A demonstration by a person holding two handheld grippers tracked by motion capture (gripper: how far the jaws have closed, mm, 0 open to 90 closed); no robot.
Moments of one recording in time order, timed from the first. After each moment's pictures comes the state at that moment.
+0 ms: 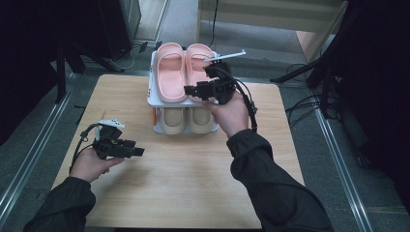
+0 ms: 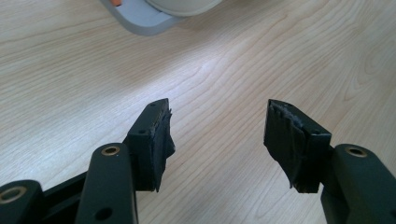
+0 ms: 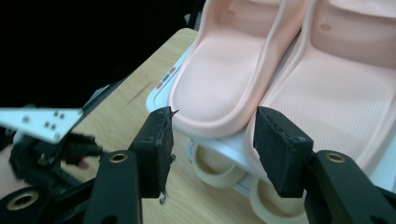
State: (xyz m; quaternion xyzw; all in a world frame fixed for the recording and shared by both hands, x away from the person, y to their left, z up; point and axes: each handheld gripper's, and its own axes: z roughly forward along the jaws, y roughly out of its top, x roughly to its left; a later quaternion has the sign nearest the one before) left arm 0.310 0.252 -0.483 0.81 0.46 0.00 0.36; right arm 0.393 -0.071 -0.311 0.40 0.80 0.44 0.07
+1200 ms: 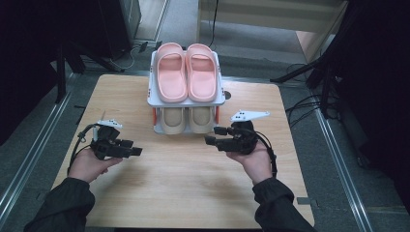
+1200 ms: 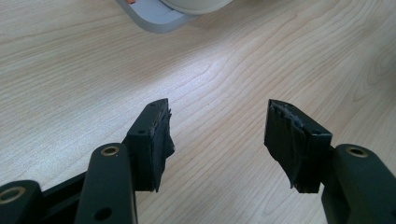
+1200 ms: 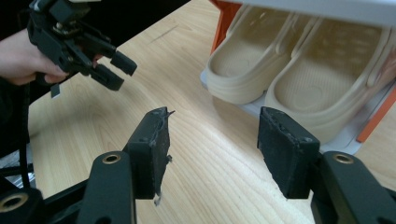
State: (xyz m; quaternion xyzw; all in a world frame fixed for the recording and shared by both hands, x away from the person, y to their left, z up) left arm 0.308 0.256 -0.483 0.80 0.47 0.01 0.36; right arm 0.328 -0.149 -0.421 0.32 0.81 0.48 0.03
